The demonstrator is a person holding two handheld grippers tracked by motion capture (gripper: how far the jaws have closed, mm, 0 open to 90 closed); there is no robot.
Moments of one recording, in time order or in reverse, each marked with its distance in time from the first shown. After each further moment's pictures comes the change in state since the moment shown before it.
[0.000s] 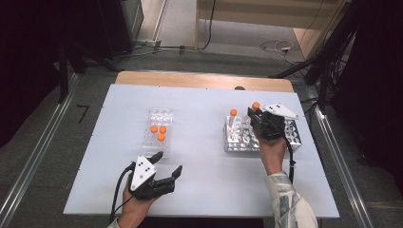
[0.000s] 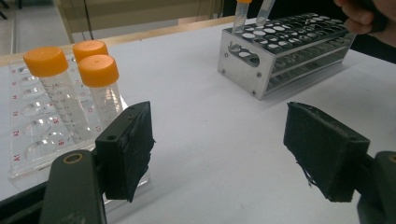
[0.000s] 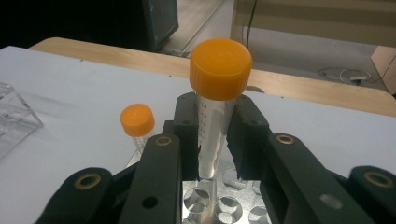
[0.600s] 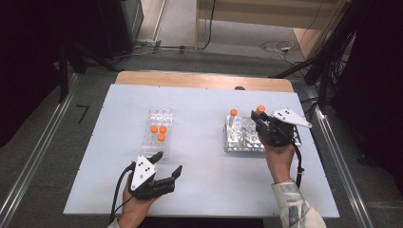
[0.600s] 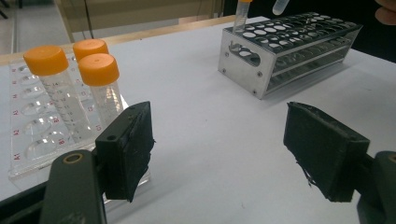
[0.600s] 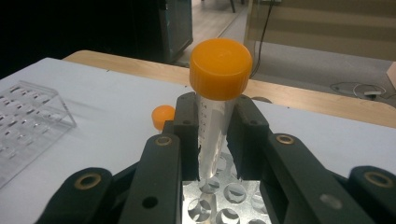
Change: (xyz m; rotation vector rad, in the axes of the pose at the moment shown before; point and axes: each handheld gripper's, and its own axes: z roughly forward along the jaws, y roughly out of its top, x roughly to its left) left arm 0.000 0.000 0.000 0.000 0.001 0.000; right arm -0.001 -0.002 -0.034 -0.053 0.062 -0.010
